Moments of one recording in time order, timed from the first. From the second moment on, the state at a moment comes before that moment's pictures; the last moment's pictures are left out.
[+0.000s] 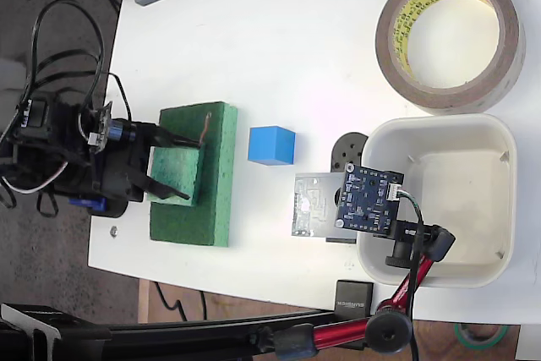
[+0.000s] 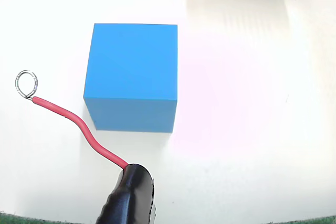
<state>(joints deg) -5.2 174.9 171.9 44.5 9.0 5.0</state>
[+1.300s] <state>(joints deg) -5.3 174.9 171.9 44.4 7.6 4.4</state>
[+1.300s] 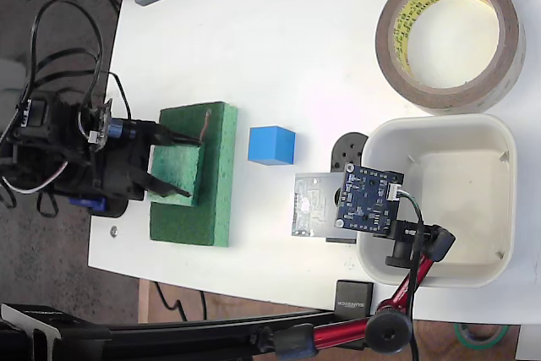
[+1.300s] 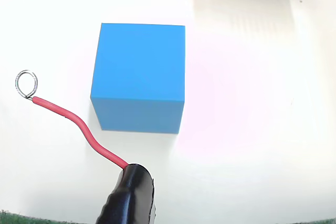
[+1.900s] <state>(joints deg) -5.6 174.5 171.0 44.1 10.4 5.6</state>
